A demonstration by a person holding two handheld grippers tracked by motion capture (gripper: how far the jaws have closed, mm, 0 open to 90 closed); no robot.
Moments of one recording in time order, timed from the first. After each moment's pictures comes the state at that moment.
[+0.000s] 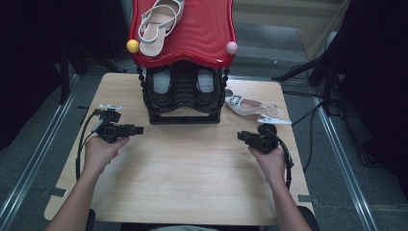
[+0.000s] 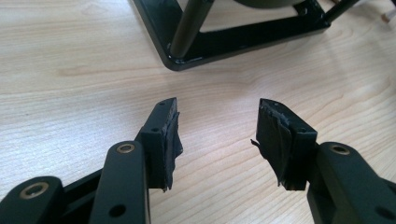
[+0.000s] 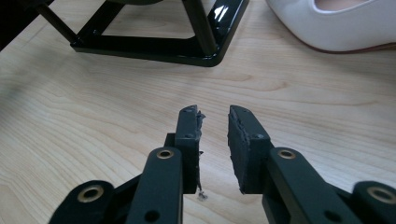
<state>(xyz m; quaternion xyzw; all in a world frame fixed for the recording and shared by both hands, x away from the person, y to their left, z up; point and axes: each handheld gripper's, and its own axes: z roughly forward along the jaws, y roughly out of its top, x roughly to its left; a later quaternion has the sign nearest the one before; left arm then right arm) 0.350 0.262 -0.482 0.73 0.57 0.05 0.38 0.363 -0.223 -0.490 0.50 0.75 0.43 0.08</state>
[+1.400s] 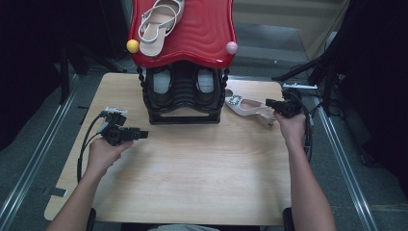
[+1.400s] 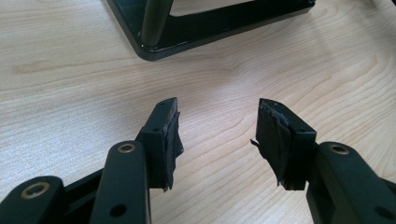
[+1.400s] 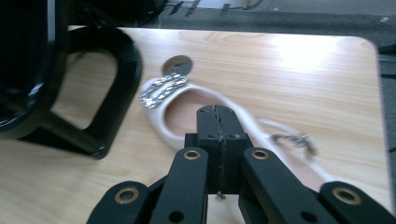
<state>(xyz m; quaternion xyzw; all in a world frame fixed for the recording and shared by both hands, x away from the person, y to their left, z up) 0.350 0.253 -0.490 0.75 0.54 0.03 0.38 0.456 -0.288 -0.436 0.55 0.71 0.40 0.17</state>
